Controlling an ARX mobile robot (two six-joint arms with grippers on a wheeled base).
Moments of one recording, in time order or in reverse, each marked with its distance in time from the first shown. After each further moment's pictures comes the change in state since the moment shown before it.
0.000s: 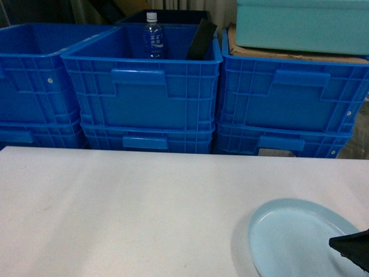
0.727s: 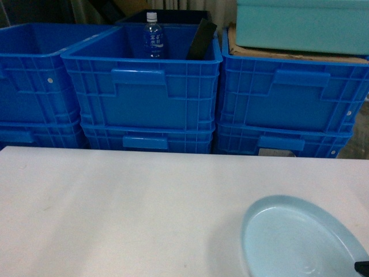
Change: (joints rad) left arm 0.000 0.000 0.000 0.000 0.000 0.000; right arm -0.038 0.077 -0.019 0.050 0.047 -0.046
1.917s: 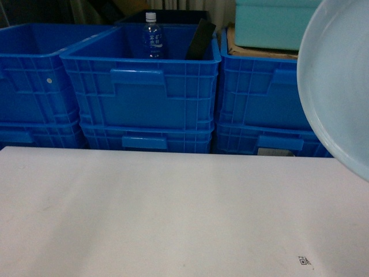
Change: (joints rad) left arm 0.000 0.000 0.000 0.000 0.000 0.000; right arm 0.250 -1.276 -0.231 -0.105 0.554 -0.113
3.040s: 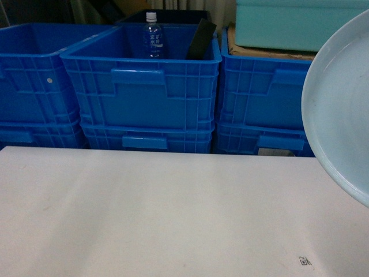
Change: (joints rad) left arm 0.000 0.000 0.000 0.000 0.000 0.000; right arm -0.084 0.062 -0.020 0.020 -0.093 0.012
